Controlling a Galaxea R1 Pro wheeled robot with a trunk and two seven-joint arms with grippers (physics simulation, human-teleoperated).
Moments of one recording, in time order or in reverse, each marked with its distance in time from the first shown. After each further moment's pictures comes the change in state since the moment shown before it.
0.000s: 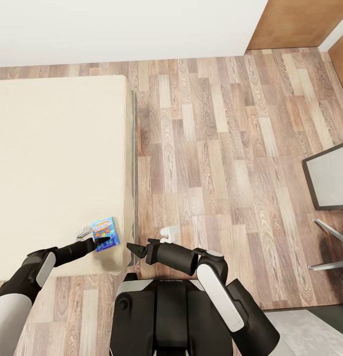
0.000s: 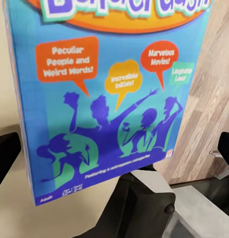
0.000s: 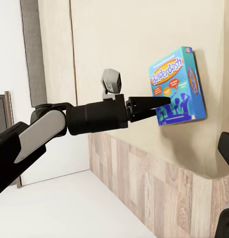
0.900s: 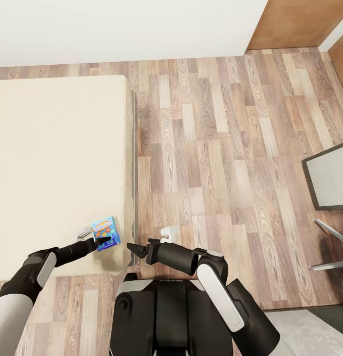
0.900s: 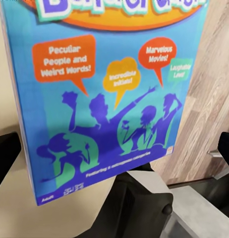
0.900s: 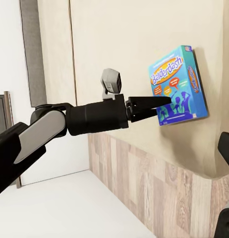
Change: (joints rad) left arm 0.001 -0.005 0.000 0.000 0.003 -0.005 -0.005; right arm 0.000 -0.002 0.000 0.000 0.000 0.000 0.000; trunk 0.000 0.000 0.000
